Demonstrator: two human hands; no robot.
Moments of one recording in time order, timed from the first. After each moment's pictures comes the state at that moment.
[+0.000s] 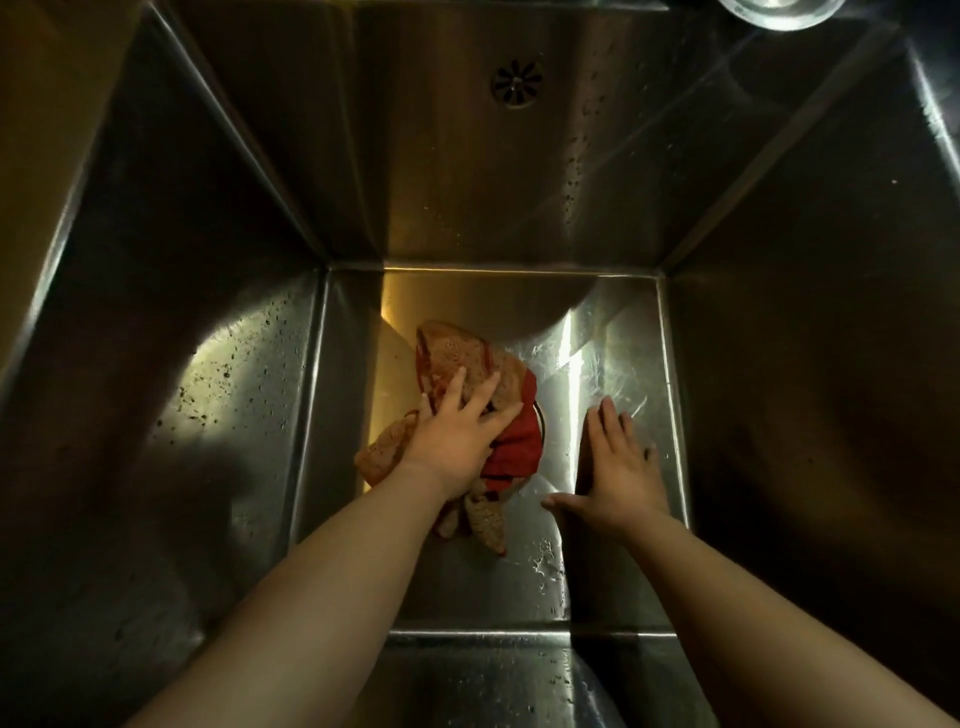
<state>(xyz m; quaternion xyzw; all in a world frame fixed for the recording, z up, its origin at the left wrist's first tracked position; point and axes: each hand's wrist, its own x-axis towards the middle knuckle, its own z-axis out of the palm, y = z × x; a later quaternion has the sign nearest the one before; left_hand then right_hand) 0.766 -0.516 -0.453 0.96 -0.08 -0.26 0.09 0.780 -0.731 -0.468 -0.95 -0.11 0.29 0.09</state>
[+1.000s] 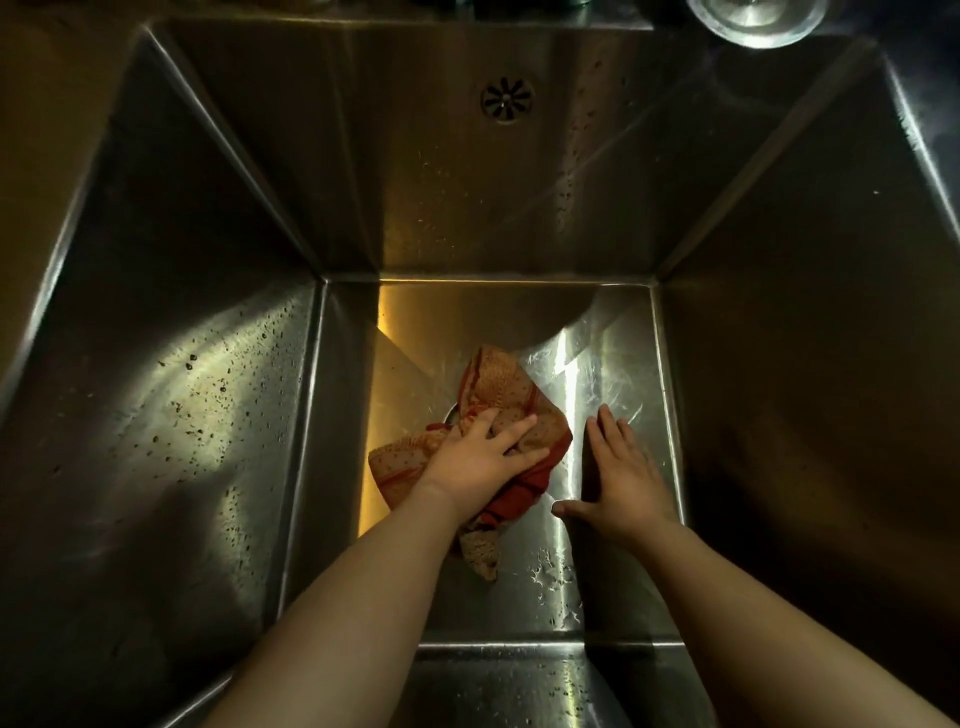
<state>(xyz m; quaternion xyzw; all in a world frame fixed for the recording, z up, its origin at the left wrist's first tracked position) 0.762 -0.536 -0.449 0.93 -0.19 -0.31 0.02 0.784 -0.742 -0.461 -0.95 -0.13 0.28 0.10</state>
